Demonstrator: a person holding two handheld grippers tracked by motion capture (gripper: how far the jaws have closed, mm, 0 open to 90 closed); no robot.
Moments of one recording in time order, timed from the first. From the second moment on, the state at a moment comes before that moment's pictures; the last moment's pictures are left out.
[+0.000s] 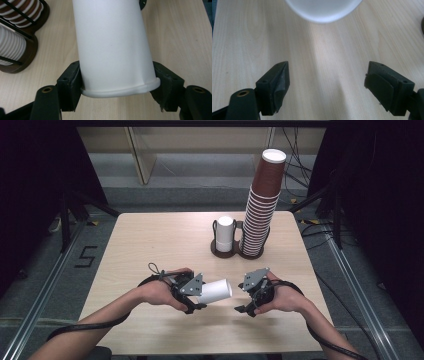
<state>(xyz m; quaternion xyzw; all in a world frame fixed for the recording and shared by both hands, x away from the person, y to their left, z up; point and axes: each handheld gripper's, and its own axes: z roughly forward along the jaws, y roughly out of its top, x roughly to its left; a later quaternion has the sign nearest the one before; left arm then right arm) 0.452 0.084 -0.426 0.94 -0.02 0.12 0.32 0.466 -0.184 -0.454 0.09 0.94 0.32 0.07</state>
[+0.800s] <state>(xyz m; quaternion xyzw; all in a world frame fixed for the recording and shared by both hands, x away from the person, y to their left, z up) 0.447 0.065 -0.427 0.96 -0.07 0.11 0.24 0.459 -0.141 -0.430 0.02 0.95 0.31 0.05</state>
